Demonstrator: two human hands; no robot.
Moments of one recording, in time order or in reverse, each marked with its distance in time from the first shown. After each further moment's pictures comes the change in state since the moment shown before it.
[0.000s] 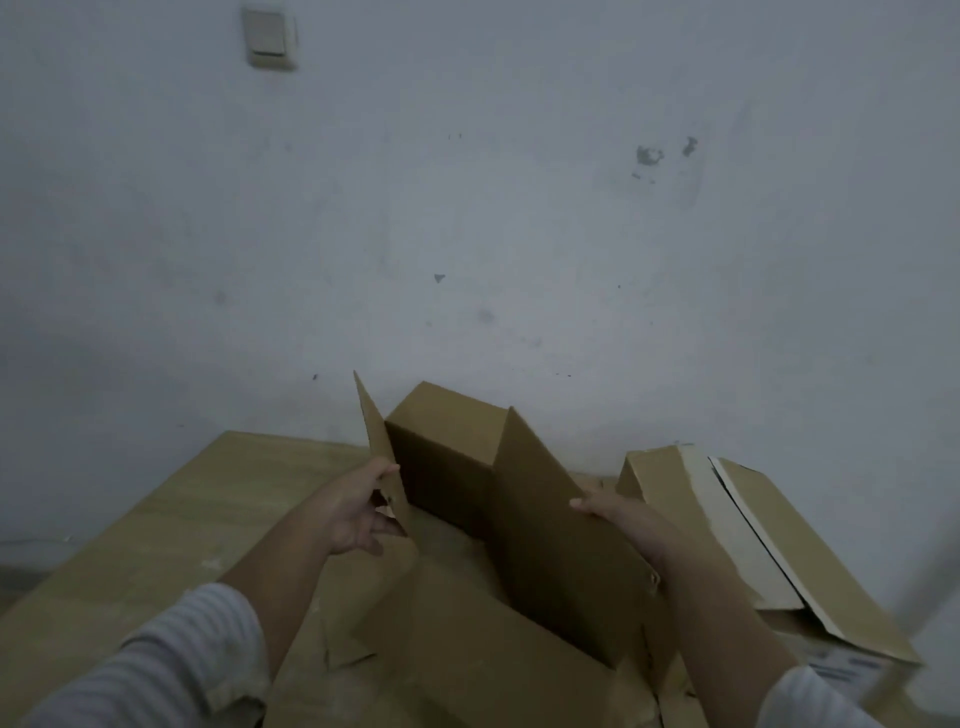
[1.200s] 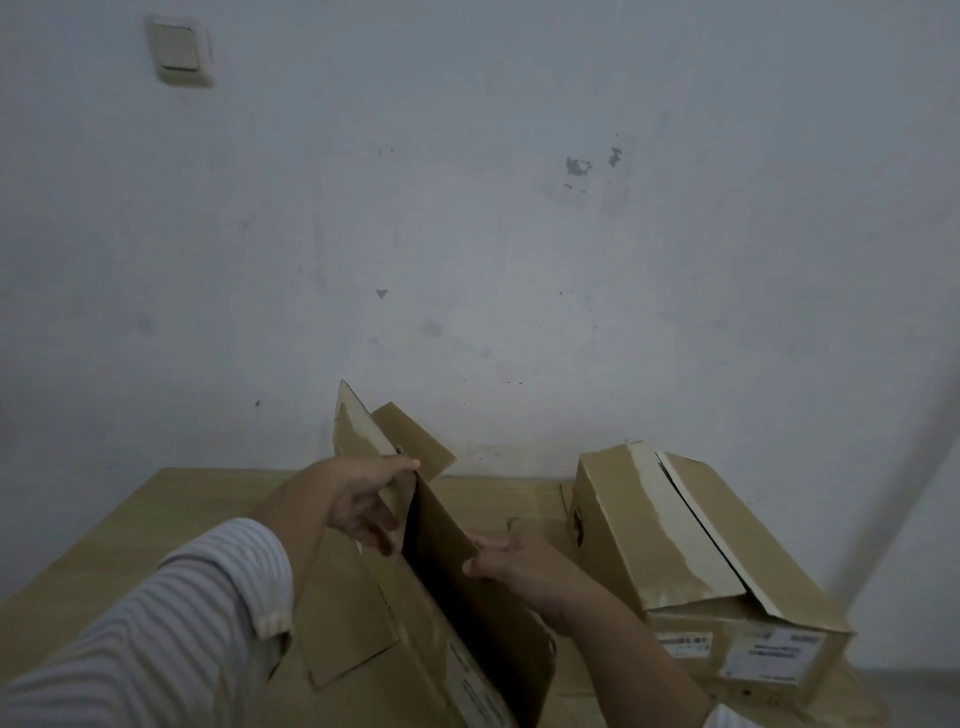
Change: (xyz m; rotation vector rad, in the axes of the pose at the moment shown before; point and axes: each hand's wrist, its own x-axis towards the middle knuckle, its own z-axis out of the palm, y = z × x) left_hand 0.031 0.056 0.054 0.531 -0.065 -0.157; right_hand -0.023 -0.008 0.056 -0.023 -0.144 -0.054
